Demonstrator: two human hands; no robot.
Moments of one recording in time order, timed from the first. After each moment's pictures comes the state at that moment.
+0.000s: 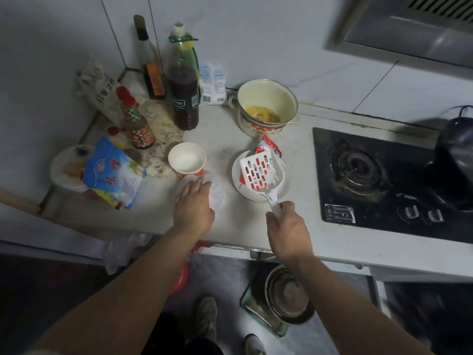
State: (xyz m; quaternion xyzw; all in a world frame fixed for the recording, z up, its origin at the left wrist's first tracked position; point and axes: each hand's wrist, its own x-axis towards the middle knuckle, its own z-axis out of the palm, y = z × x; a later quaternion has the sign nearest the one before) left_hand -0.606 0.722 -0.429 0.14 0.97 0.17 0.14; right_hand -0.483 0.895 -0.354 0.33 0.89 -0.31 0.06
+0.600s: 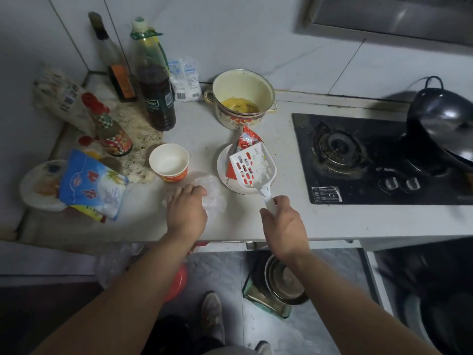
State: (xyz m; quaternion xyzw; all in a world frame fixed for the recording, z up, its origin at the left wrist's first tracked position) left_hand -0.603 0.725 -0.436 0.19 0.96 0.20 0.06; right_hand -0.468 0.887 -0.347 0.35 0.88 -0.32 0.02
